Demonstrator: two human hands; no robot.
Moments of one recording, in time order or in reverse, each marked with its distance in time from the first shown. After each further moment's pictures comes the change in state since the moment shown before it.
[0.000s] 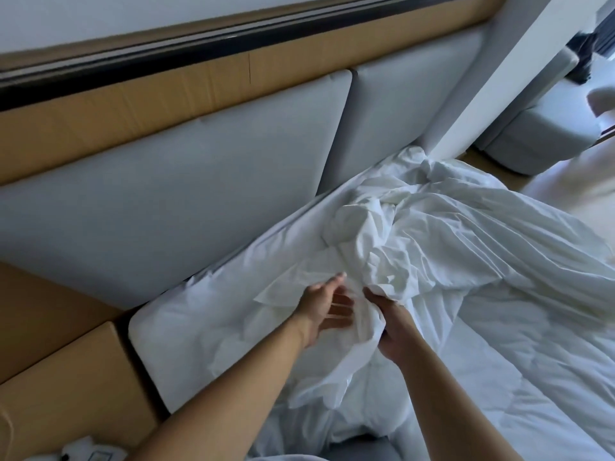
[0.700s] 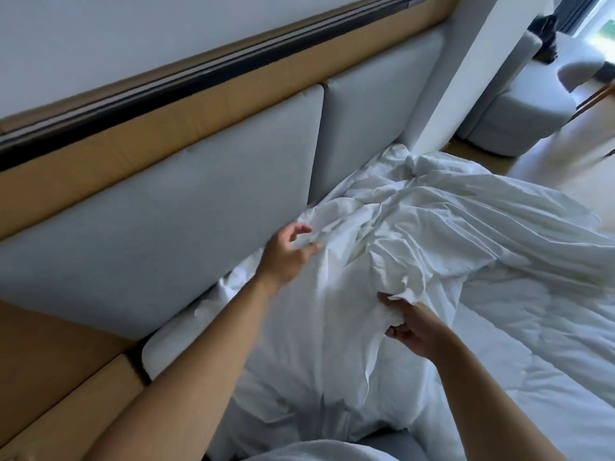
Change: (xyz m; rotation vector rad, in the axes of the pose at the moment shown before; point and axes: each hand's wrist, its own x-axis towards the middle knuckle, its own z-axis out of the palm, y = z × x) left_hand -0.012 0.096 -0.036 0.645 0.289 0.553; right_hand -0.023 -0.017 -0.029 -0.137 0.020 0.040
